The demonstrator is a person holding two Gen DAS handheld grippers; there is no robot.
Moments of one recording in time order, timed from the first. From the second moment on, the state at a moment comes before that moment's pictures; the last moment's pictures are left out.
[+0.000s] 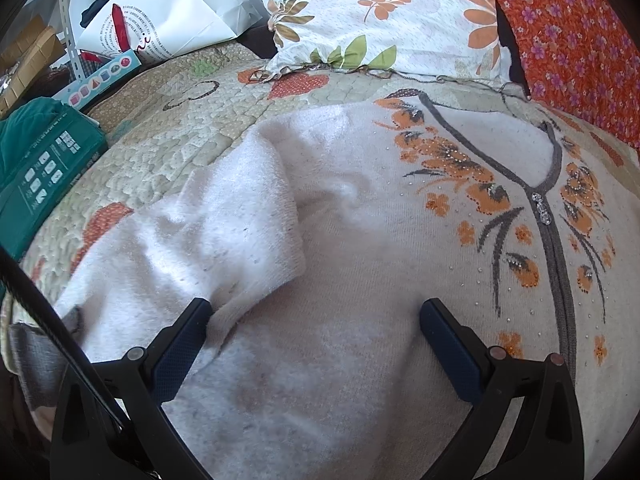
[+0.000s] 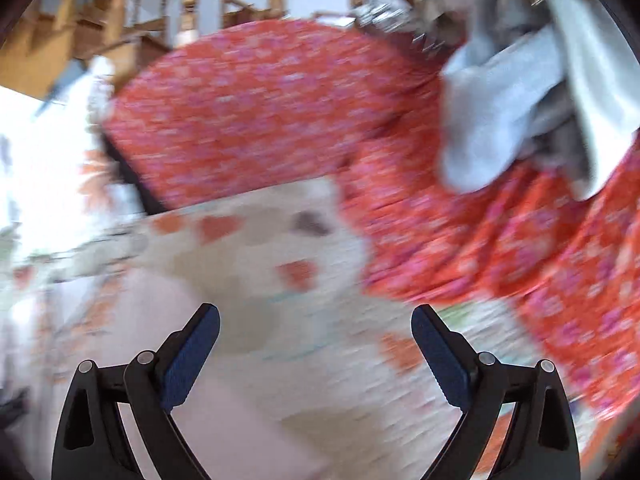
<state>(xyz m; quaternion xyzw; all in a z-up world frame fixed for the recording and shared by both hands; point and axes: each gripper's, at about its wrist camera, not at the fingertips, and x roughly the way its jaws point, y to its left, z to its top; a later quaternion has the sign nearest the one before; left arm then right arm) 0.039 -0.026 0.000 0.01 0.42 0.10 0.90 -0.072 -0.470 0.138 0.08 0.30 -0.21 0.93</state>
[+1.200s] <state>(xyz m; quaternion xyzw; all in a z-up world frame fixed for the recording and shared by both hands) -0.025 -0.036 -0.003 0.04 0.40 -0.05 0.91 -0.017 -0.327 0.016 0.05 0.51 -0.05 0.86</state>
